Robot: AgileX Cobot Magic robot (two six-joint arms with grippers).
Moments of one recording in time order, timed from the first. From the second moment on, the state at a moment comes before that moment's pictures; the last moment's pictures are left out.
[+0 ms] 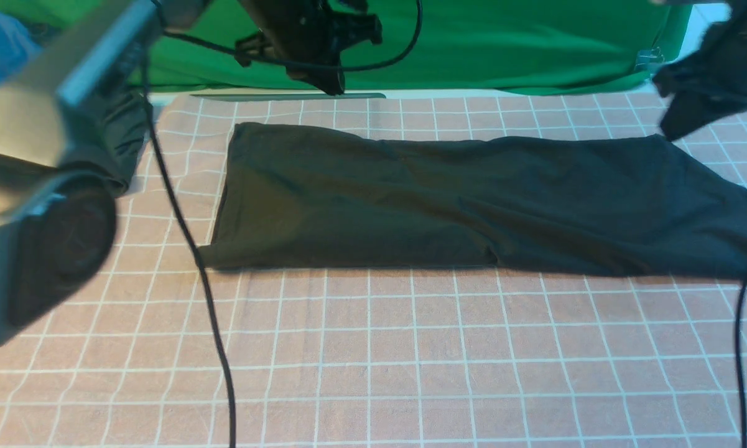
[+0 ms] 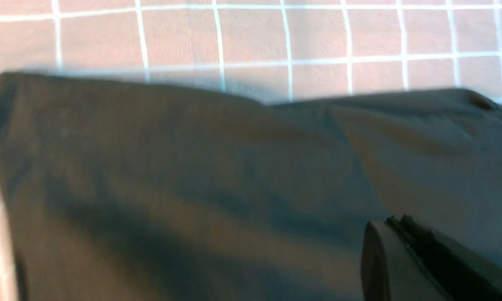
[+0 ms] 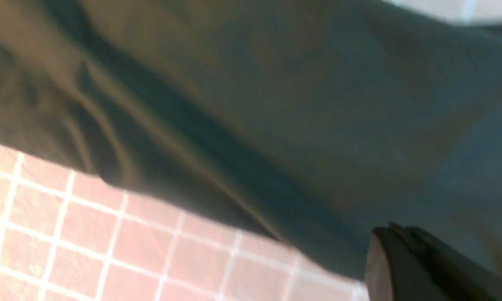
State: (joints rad) right arm -0.05 1.86 -1.72 0.24 1.20 -0.30; left arm -0.28 2.21 -2.27 -0.11 1.20 -0.22
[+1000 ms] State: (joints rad) right arm -0.12 1.52 -1.17 0.32 0.94 -0.32; left arm -0.12 1.90 -1.31 -0.01 0.78 -0.30
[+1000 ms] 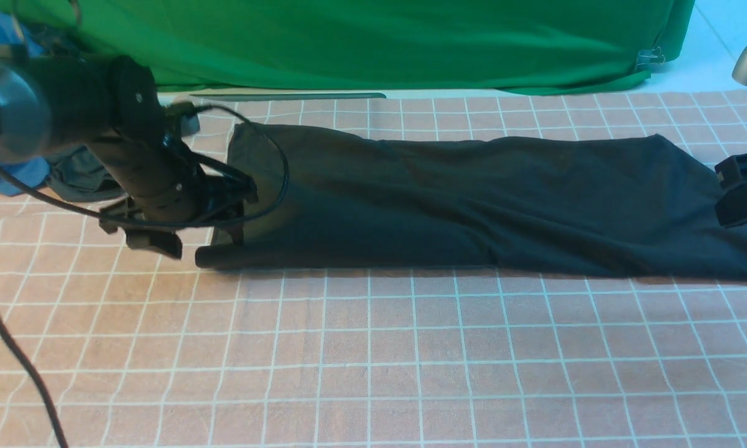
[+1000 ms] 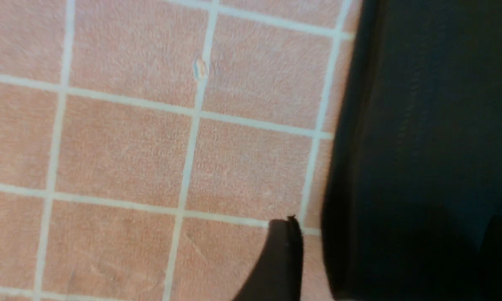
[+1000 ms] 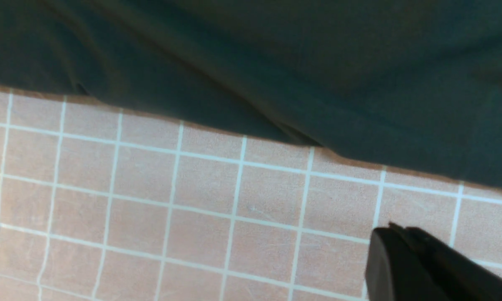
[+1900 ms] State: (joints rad) right arm -0.20 1.52 -1.17 0.13 0.98 -0.20; left arm -0.11 1.78 -1.31 0.23 1.02 -0.32
